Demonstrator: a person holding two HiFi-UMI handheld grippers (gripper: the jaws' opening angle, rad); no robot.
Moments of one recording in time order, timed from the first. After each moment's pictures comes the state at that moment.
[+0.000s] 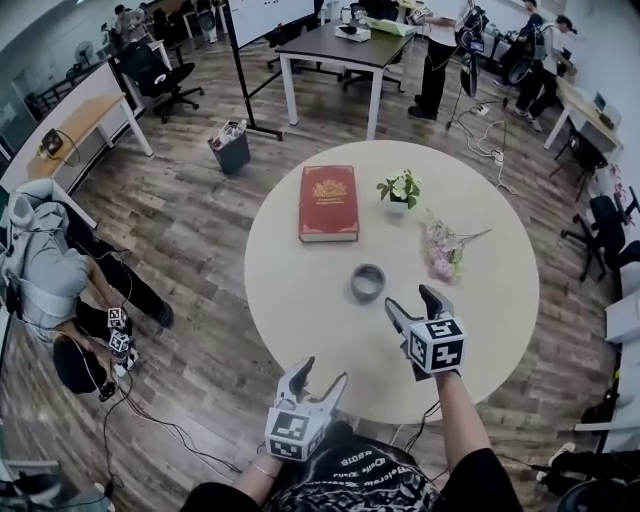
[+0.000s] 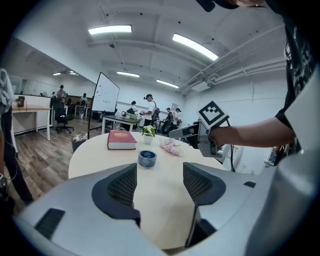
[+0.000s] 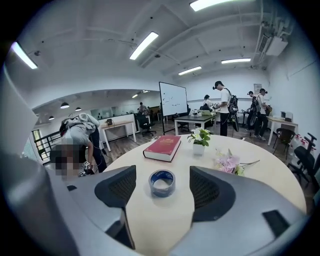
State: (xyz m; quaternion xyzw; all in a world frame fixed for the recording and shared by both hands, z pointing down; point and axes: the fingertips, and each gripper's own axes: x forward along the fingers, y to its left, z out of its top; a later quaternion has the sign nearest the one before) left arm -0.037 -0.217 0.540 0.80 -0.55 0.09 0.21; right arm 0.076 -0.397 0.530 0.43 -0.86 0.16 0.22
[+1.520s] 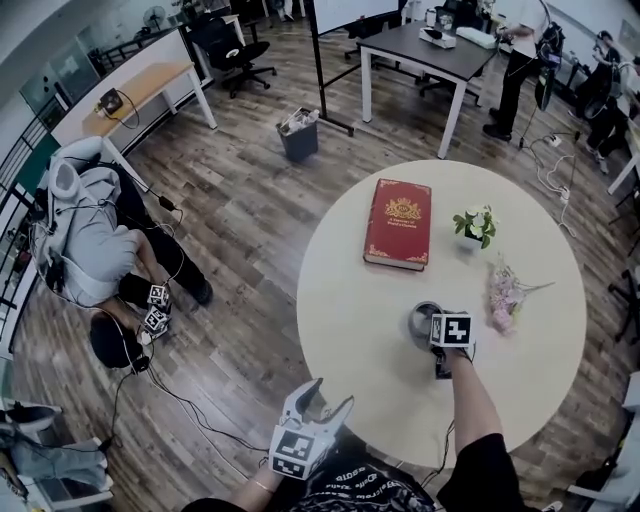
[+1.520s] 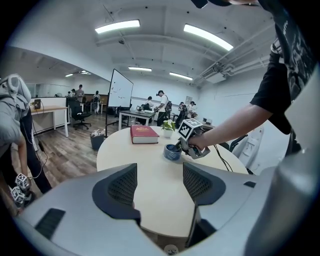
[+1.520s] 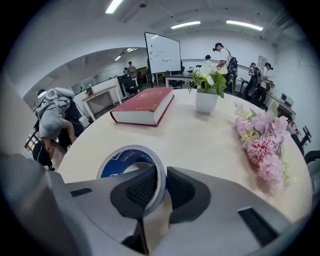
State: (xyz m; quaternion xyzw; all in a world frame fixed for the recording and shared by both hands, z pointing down) left arm -0.117 -0.230 0.553 0.74 -0.61 0.13 0.24; right arm 0.029 -0.506 0.680 0.42 -0.77 0.26 0.40
